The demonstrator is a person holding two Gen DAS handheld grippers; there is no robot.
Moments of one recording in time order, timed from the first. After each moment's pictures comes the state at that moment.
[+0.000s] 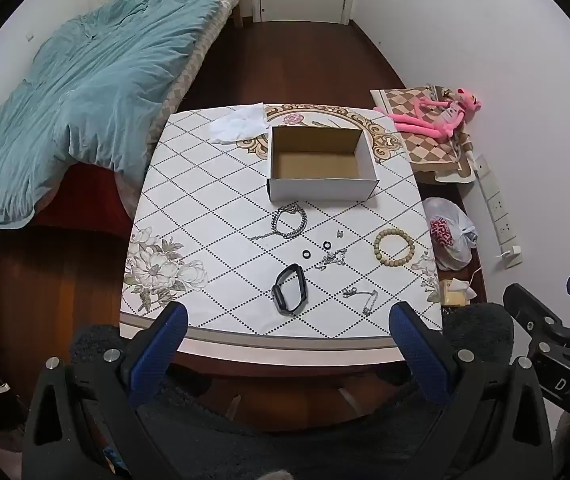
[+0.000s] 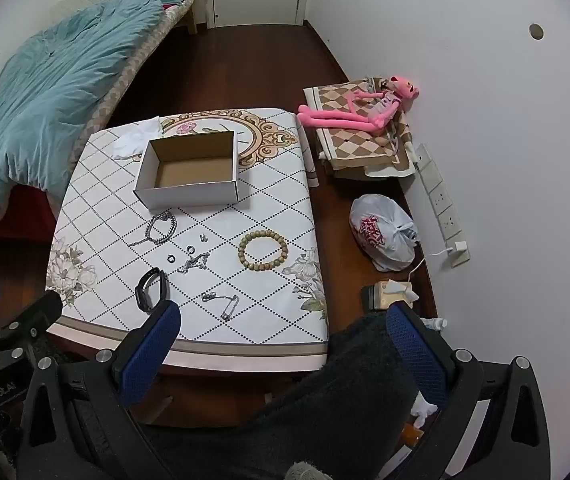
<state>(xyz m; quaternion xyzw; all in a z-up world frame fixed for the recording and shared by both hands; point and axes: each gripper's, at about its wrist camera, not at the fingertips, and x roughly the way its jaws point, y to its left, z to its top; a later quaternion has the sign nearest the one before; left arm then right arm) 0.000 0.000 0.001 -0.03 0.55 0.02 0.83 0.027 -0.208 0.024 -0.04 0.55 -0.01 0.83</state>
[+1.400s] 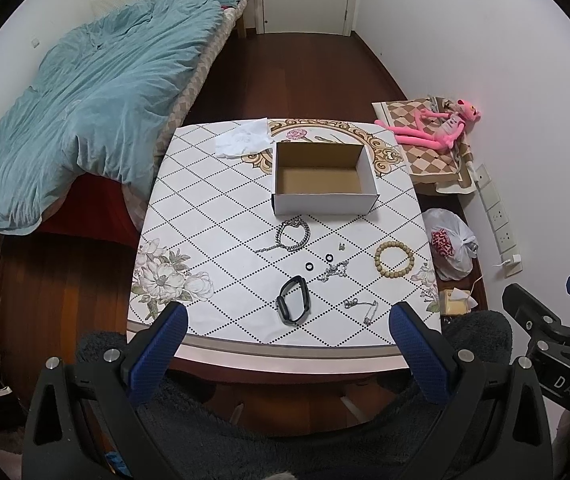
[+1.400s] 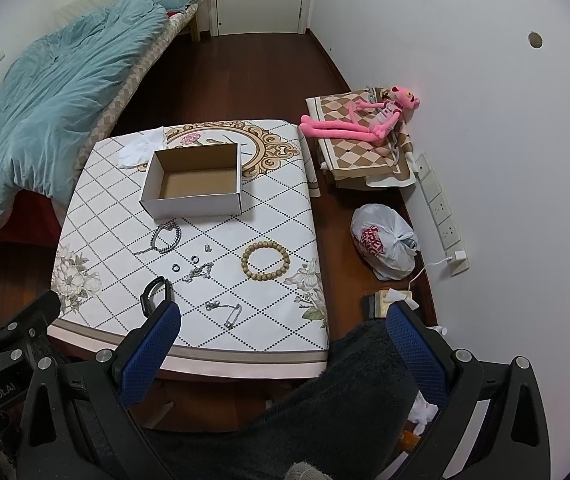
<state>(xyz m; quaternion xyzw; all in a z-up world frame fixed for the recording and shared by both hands) 0.000 0.000 0.017 -0.03 0.54 0.03 0.84 0.028 -0.209 0.036 -0.04 0.54 -0.01 0.84</state>
